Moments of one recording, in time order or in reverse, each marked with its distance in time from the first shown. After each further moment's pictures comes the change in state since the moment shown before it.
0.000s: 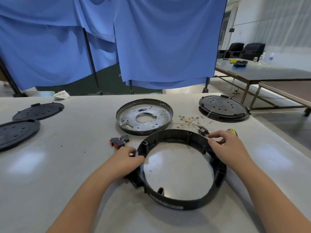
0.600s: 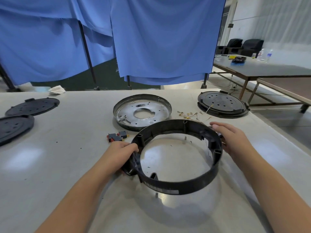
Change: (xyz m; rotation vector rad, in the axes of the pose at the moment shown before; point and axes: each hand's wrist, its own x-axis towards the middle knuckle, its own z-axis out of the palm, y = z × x) left_hand 0.004 -0.005 0.002 -0.326 0.070 -0.019; right_hand 0.004 -0.006 -0.011 0.635 -0.124 0.239
